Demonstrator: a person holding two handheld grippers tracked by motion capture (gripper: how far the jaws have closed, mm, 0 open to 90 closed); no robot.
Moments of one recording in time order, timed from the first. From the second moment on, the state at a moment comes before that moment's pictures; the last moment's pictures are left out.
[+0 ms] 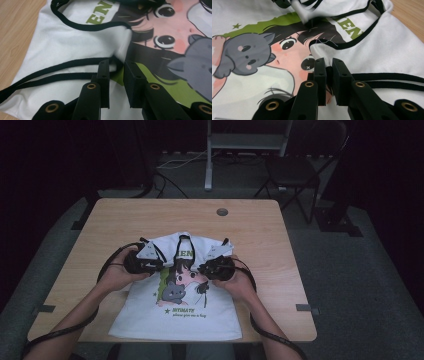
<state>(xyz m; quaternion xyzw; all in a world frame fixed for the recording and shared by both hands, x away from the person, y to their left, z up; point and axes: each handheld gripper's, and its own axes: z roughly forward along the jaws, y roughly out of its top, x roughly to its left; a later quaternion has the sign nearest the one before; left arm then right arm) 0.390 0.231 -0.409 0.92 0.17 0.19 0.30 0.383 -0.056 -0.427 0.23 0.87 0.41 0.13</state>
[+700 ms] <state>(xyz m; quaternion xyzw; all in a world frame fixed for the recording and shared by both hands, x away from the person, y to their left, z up) 0.395 0.223 -0.405 0.94 0.11 0.19 0.27 0.384 -0.056 -0.432 0.22 0.88 0.39 0.13</state>
